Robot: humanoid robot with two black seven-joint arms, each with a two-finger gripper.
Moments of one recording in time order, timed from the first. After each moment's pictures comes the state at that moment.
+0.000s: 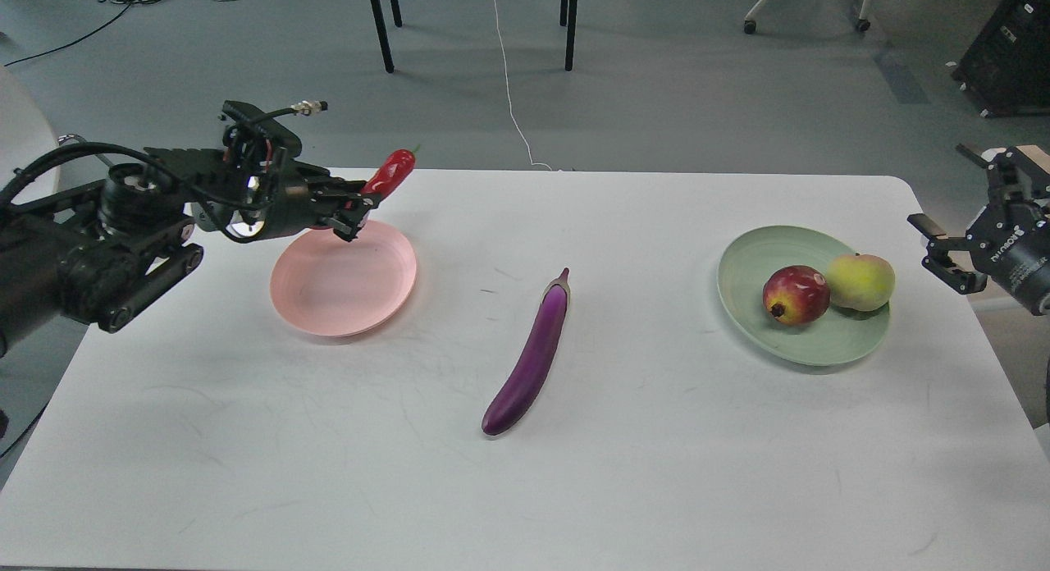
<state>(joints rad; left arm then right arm) -1.01 0.53 -0.29 -0.73 1.97 -0.21 -0.46 0.68 -0.90 0.26 0.89 0.02 0.49 0.49</state>
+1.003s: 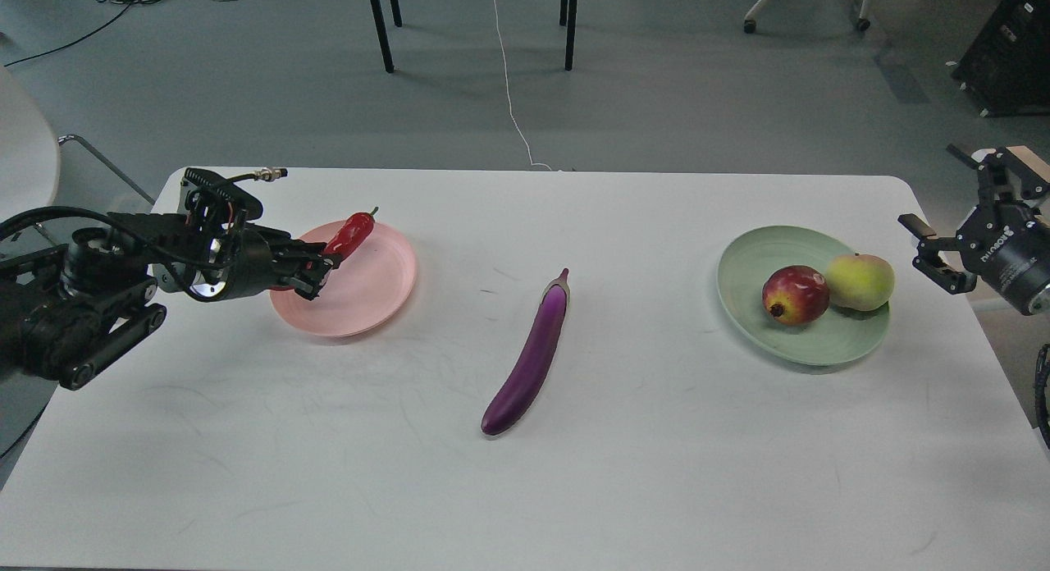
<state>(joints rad) -0.90 0.54 -0.29 -0.74 1.97 -0.19 -0.45 0.68 -0.89 0.27 0.90 0.02 0.49 0.49</state>
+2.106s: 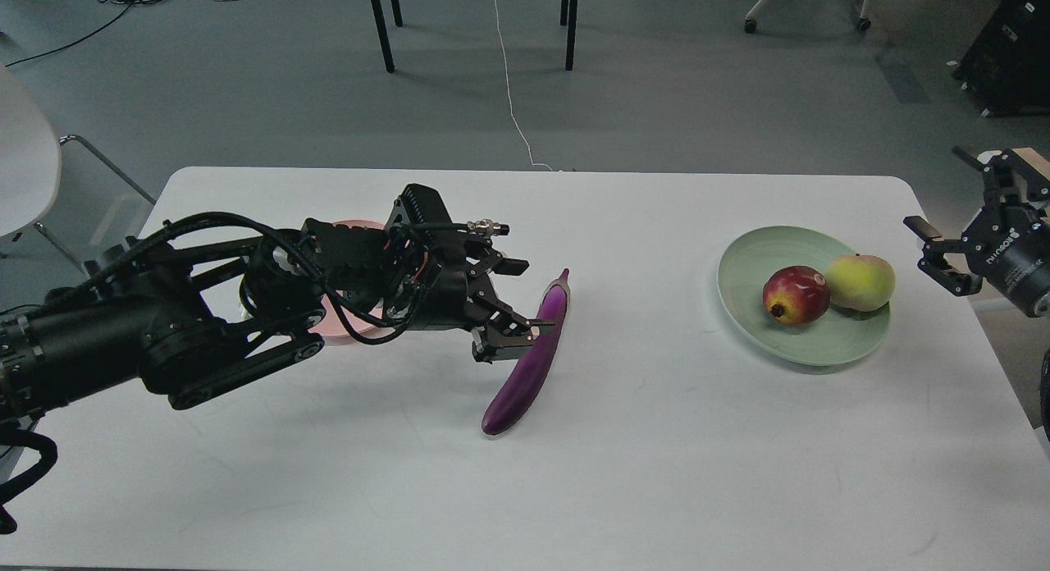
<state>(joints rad) -0.98 0.39 -0.24 -1.28 2.10 -0.25 -0.31 0.67 -0.89 0.27 0.89 0.02 0.49 0.49</state>
